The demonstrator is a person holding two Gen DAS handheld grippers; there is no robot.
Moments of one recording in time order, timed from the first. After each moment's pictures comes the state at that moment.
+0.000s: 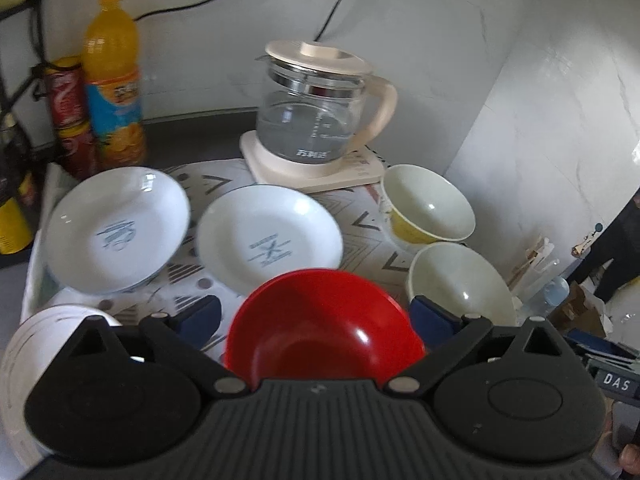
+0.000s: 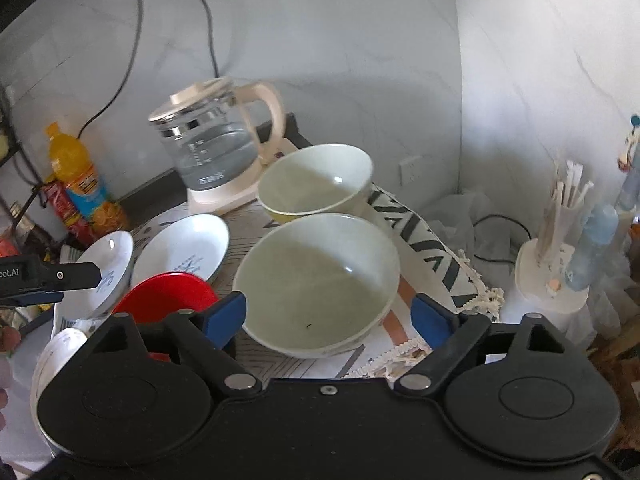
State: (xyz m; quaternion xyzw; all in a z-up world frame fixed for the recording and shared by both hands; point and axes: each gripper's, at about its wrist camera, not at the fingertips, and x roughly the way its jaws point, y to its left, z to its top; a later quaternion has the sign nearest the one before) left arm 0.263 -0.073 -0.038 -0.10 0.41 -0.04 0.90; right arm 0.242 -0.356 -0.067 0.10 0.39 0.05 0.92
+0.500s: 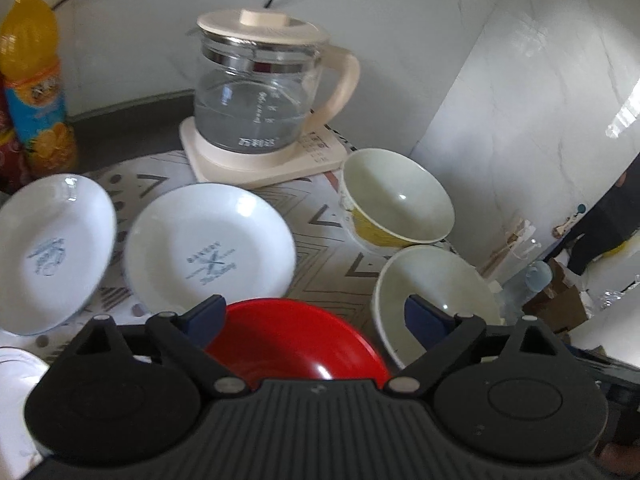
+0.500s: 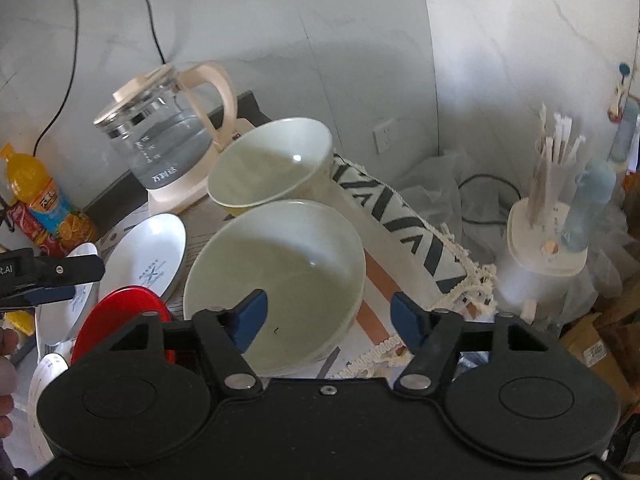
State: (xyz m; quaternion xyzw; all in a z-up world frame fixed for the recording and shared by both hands) left arm 0.328 -0.101 -0.060 -0.10 0.45 -0.10 0.88; right arm 0.279 -0.375 -0.098 0.15 0.43 0.02 0.89
